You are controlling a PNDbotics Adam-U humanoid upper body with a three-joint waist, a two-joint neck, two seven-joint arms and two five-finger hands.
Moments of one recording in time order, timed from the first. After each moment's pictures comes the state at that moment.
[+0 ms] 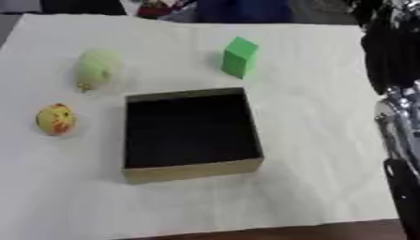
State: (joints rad) left arm -0.20 0.25 0.16 -1.98 -0.26 -0.19 0.64; right arm -0.46 -0.45 -0.03 -1.93 -0.15 -0.07 -0.02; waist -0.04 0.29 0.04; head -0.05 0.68
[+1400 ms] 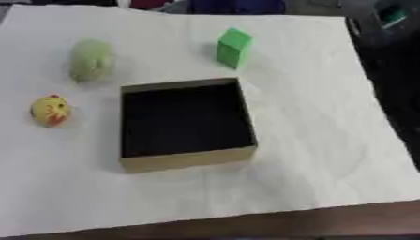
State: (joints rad) left arm -0.18 0.25 0.15 -1.98 -0.25 -0.19 0.63; right arm -1.16 -0.55 0.28 -1.48 0.45 0.00 0.29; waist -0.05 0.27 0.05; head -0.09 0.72
